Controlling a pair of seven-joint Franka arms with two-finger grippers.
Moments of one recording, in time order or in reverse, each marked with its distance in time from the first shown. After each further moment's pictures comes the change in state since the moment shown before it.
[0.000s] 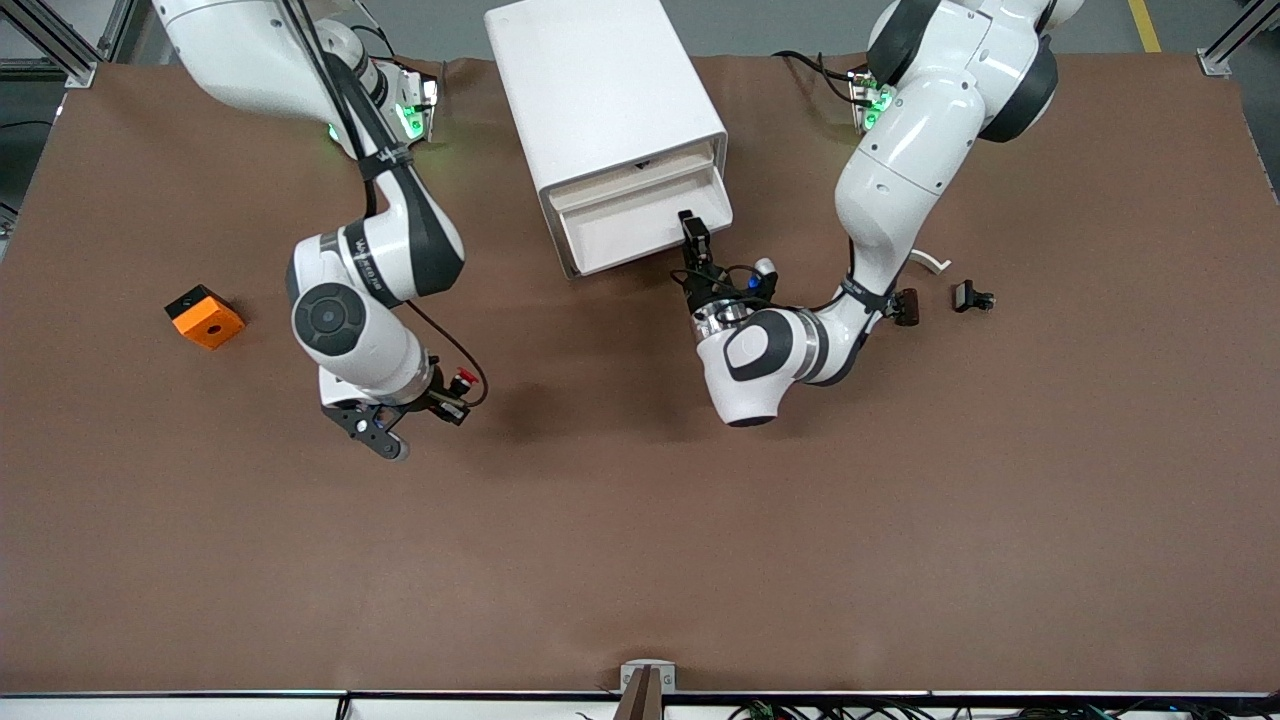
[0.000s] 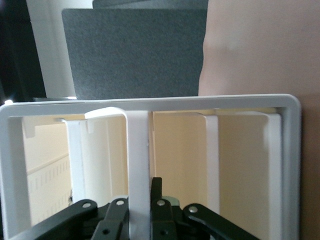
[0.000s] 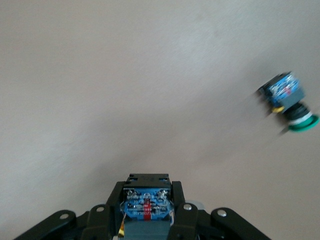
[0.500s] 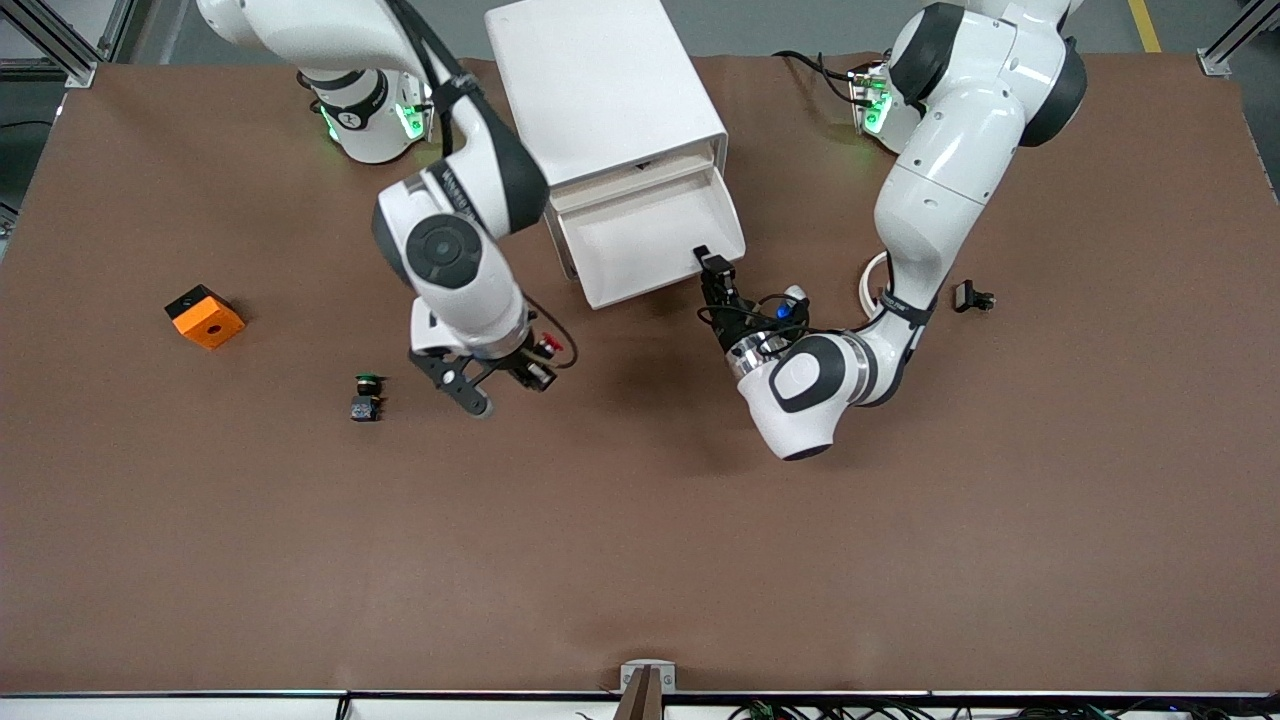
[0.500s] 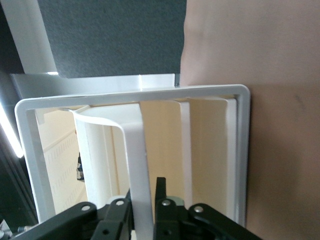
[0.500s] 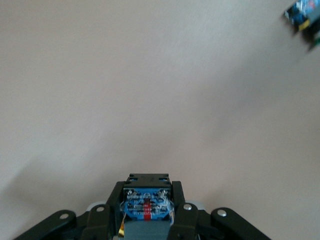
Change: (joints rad) left arm 0.092 0.000 0.006 0.030 0.000 0.059 0.011; right arm 0.198 -0.004 0.008 0.187 0.002 -0.167 0.330
